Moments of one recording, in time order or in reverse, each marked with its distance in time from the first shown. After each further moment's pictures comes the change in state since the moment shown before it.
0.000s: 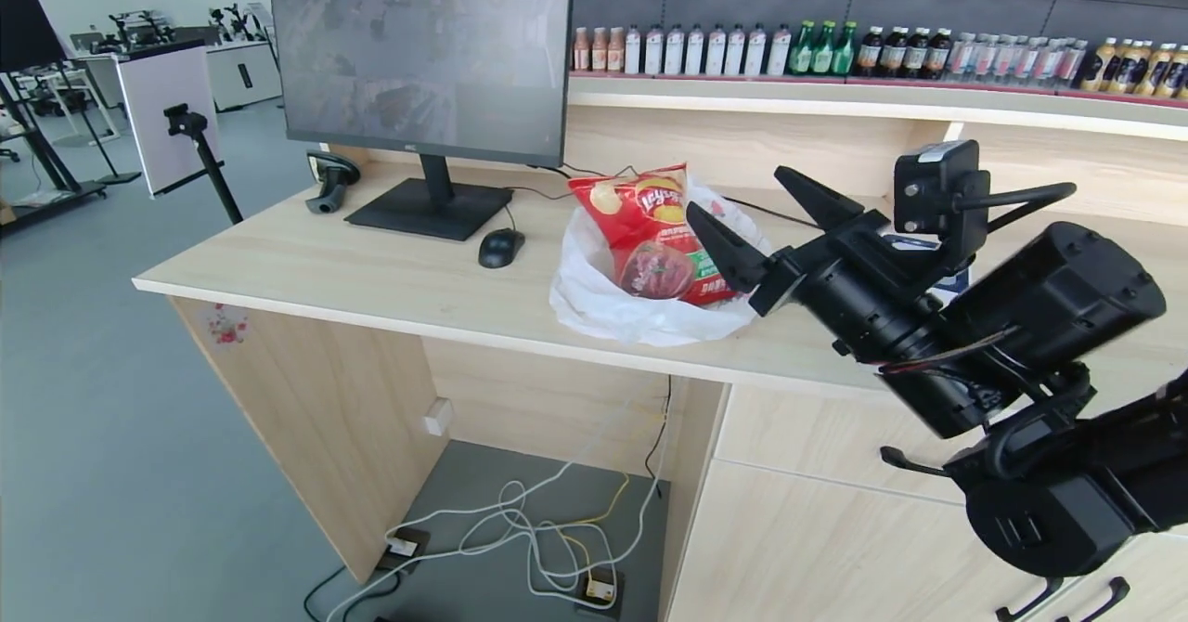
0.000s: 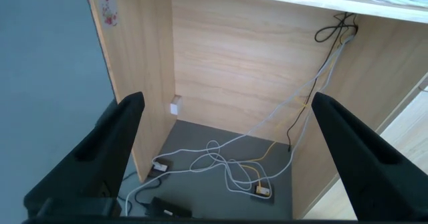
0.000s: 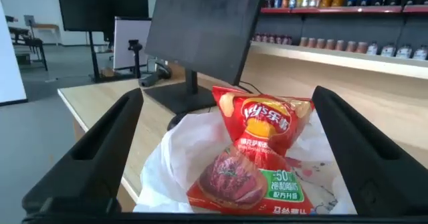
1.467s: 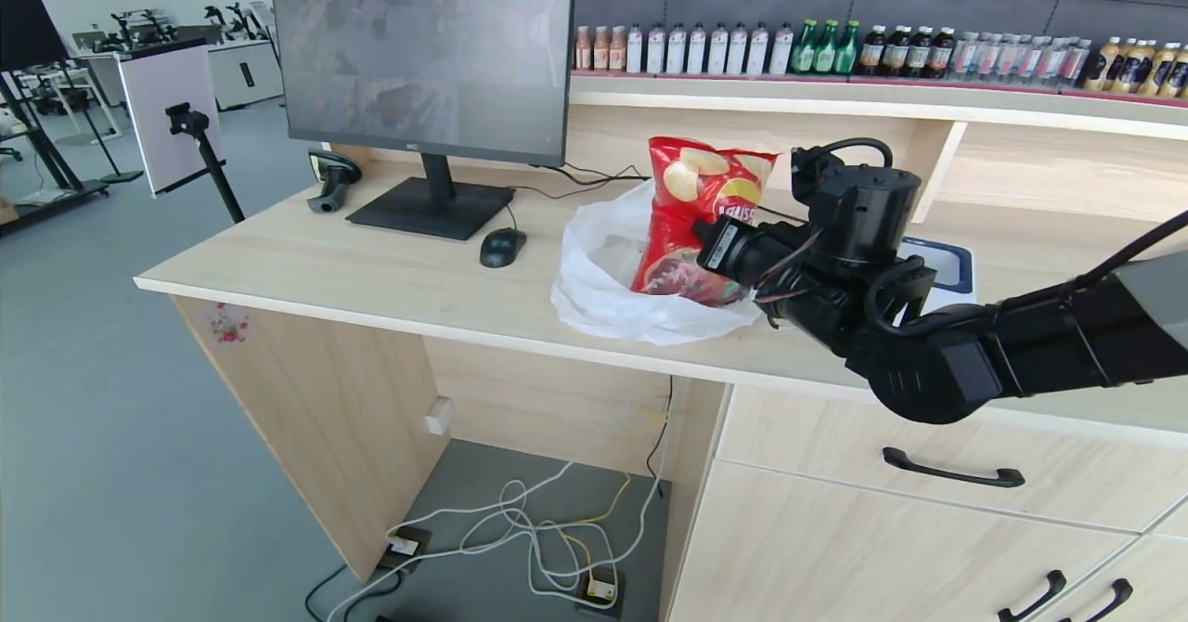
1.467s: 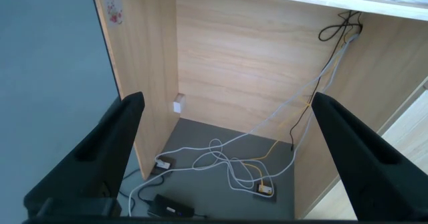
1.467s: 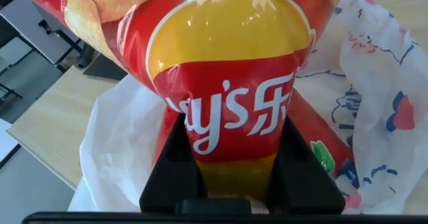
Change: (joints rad) left arm -0.001 0.000 0.000 0.002 0.000 0.002; right arm -0.027 0.156 -0.484 0.778 -0.284 0.499
